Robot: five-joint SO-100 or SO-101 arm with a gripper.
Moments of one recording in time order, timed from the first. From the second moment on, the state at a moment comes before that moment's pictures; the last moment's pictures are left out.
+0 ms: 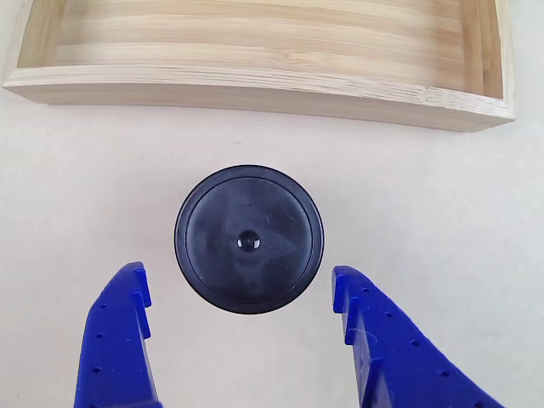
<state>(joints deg) 6.3 -48.3 59.8 60.0 14.4</state>
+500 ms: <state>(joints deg) 7.3 -45.3 59.7 55.5 15.5</state>
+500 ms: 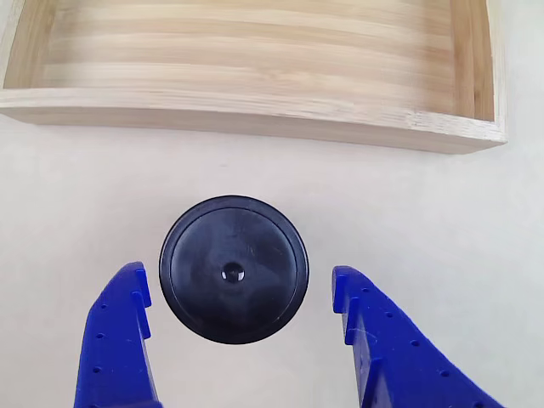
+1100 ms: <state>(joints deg) 7.2 -44.2 59.7 52.9 15.5</state>
